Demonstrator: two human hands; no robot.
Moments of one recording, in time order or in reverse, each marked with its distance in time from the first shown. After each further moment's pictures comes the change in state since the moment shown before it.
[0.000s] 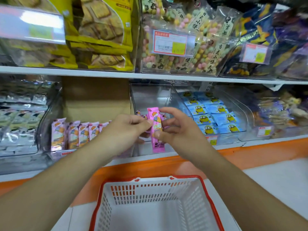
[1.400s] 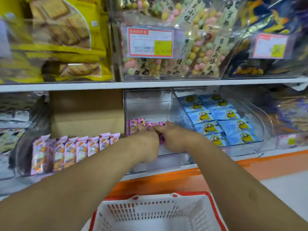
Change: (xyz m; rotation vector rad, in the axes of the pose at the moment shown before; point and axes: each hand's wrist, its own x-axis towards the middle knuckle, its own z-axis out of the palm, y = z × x) left_hand 0.092 0.005 0.070 1.378 -0.280 -0.281; right_hand 0.127 0.071 -0.022 -0.991 -0.476 0.149
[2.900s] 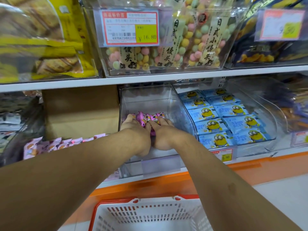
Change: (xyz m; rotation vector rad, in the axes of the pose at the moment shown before) left_hand 0.059 -0.003 0.003 0.582 -0.008 -0.036; right_hand 0.055 0.005 0.027 0.123 0.002 0.014
